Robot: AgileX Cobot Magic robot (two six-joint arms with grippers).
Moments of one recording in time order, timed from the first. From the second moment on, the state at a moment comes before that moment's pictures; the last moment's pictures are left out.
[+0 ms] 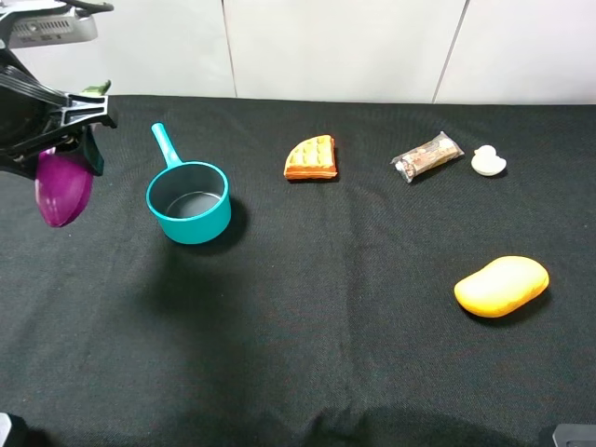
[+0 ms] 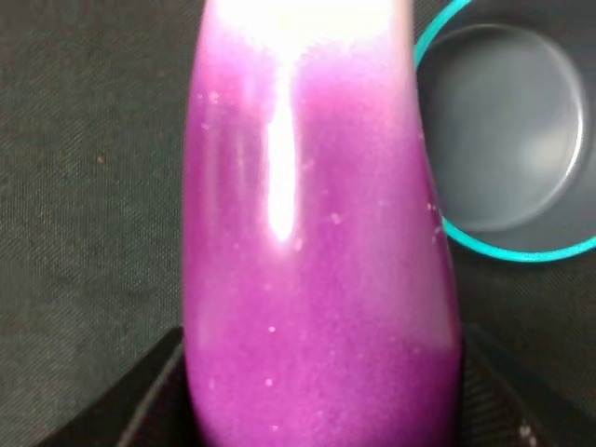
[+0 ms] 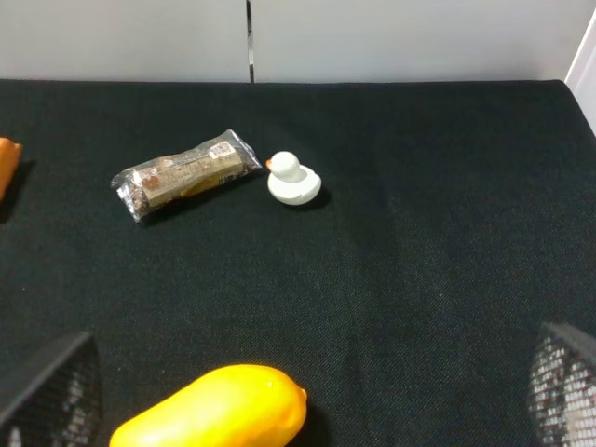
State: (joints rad) left arm -0.37 1.34 -0.88 0.09 0.79 -0.59; right arm 0.03 0.00 -0.50 -0.01 1.02 0.03
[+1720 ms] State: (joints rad) left arm -0.89 2.18 -1.91 0.14 1.03 -0.35; right arm 0.03 0.00 -0.50 -0.01 1.02 0.03
